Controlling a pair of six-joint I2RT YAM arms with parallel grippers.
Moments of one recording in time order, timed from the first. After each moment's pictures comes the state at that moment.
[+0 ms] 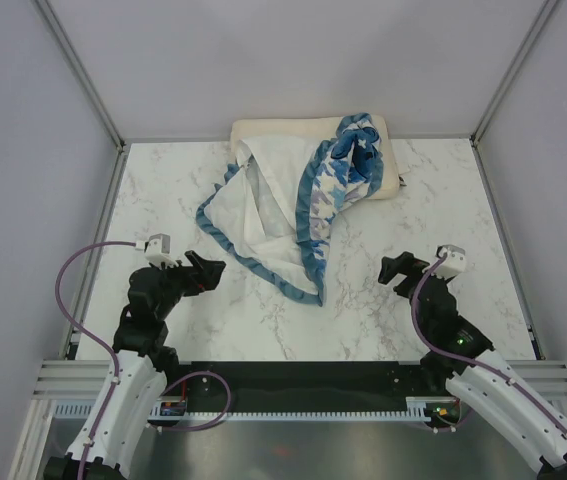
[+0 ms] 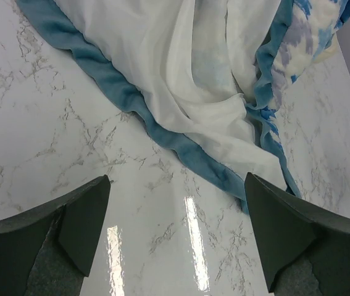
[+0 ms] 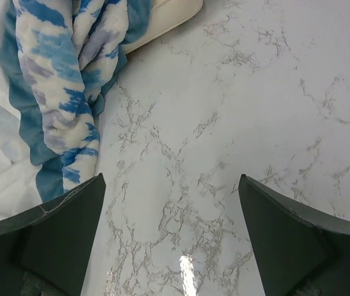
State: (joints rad) left arm -0.12 0.44 0.21 -0.07 0.24 -0.53; right arm 0.59 0.39 0.22 -0.15 0.59 0.64
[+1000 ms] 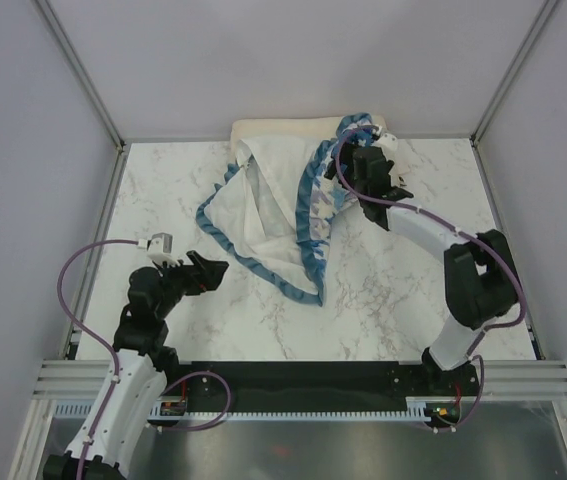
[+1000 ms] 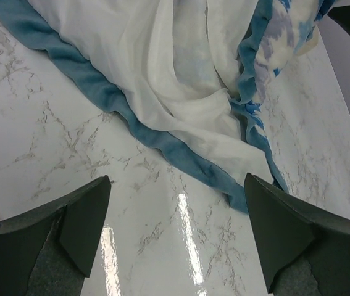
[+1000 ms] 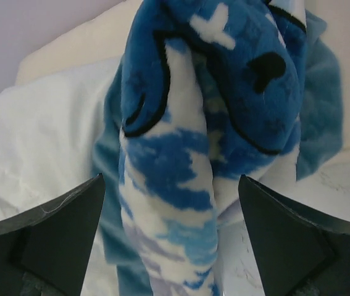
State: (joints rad) left arm -0.12 0.45 0.21 -0.05 0.28 -0.53; right arm 0.43 1.68 1.17 0.11 0.34 0.63
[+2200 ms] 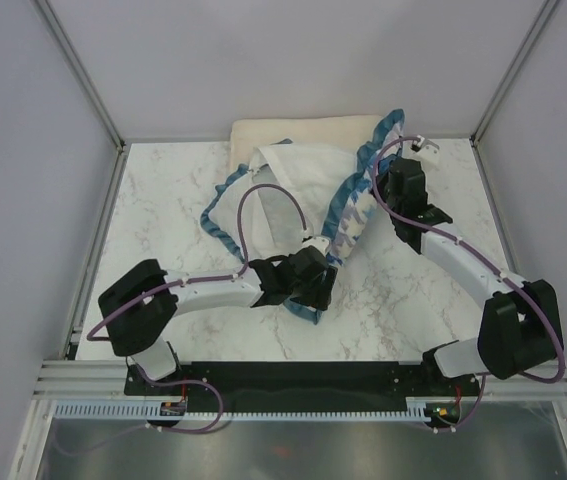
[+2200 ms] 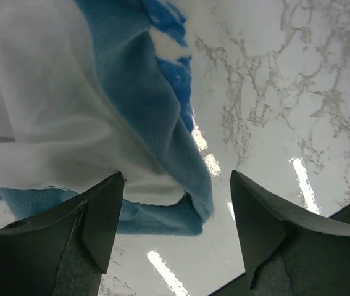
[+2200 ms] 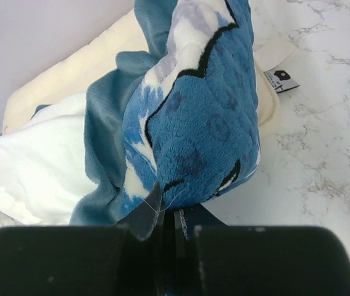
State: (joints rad) left arm -1.07 1.63 0.97 -0.22 -0.15 -0.62; right arm 0.33 1.42 1.01 0.04 0.38 0.62
